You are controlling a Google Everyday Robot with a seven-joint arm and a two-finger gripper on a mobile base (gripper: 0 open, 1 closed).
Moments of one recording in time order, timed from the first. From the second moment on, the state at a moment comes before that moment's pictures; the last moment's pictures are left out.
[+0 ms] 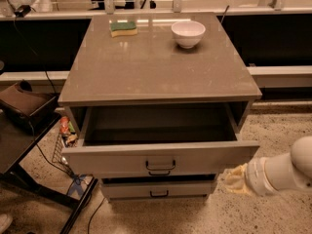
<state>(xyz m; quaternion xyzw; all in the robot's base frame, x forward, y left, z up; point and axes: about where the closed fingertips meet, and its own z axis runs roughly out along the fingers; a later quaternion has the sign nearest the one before) 0.405 -0.231 0.618 -0.67 0.70 0.09 0.25</state>
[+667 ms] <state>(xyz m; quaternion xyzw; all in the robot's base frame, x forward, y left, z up) 0.503 -0.243 0.616 -0.67 0.69 0.09 0.27</state>
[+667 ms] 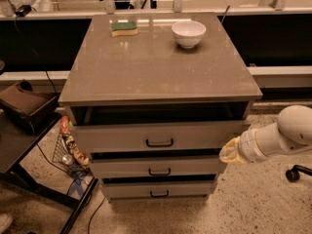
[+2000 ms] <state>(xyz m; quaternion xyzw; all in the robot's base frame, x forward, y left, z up) 0.572 -0.228 0.626 -0.69 0.65 0.08 0.31</state>
